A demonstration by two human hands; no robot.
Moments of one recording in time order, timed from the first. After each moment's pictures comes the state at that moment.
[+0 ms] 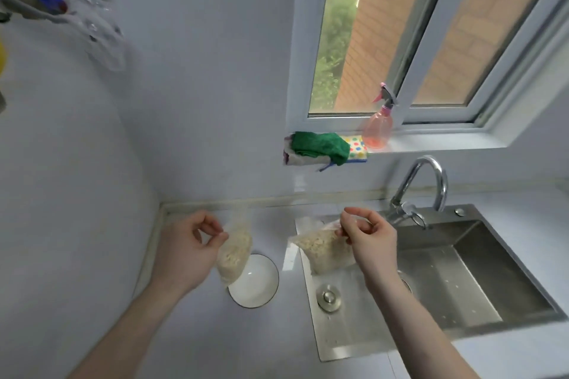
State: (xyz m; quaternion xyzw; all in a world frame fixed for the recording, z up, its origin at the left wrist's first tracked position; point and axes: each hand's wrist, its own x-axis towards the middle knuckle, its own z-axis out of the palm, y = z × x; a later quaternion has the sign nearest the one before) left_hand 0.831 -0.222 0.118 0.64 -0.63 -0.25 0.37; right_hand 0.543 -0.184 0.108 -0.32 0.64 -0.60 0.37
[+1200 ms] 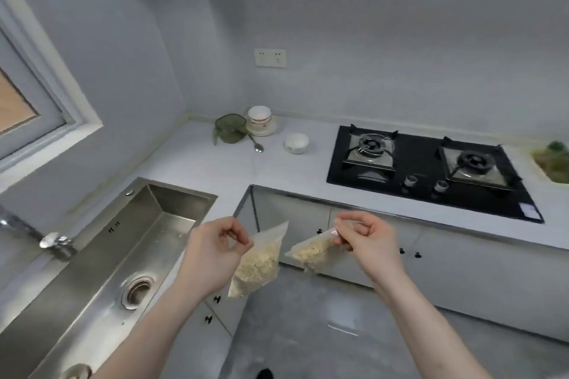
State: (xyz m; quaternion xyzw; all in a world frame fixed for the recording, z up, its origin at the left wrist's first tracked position) left_hand 0.317 0.174 0.140 0.14 -0.90 -0.41 0.10; right_hand 0.245 0.426 0.119 0.05 0.71 -0.70 0.08
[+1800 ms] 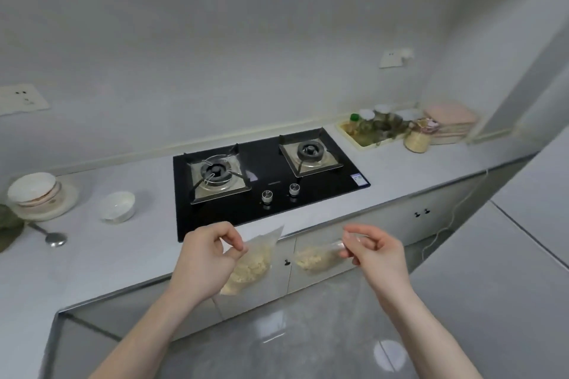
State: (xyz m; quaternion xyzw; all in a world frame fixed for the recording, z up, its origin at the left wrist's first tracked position) left_hand 0.048 0.385 0.134 -0.16 -0.88 -0.45 -0.05; right_hand 0.159 0.636 0.117 0.31 0.66 -0.66 -0.17
